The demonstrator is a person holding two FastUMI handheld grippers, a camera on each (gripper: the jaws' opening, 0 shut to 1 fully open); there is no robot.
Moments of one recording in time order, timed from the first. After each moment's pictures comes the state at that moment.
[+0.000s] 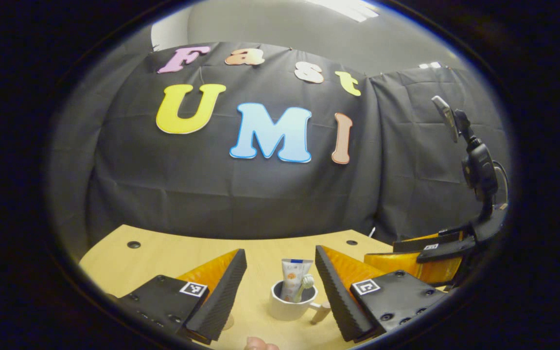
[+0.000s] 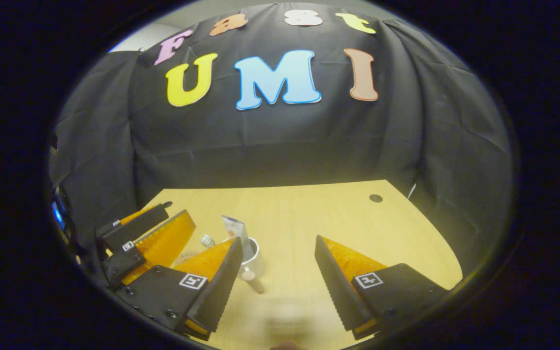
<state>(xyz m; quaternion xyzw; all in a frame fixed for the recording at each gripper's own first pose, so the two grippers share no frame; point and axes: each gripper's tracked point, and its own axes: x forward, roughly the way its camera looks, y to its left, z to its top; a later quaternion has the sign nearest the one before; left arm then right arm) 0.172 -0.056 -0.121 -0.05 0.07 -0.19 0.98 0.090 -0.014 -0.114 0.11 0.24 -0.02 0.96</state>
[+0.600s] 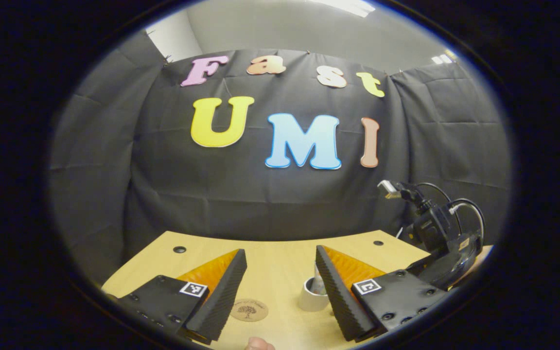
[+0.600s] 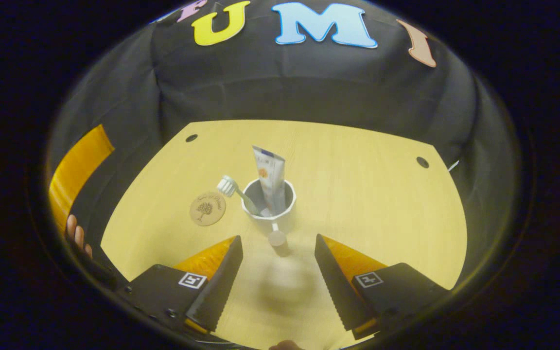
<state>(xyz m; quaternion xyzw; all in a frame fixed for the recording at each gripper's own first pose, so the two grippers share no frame) 0.138 0.003 -0.077 -0.03 0.08 -0.09 0.99 0.091 0.033 -0.180 0.08 0.43 0.10 0.89</state>
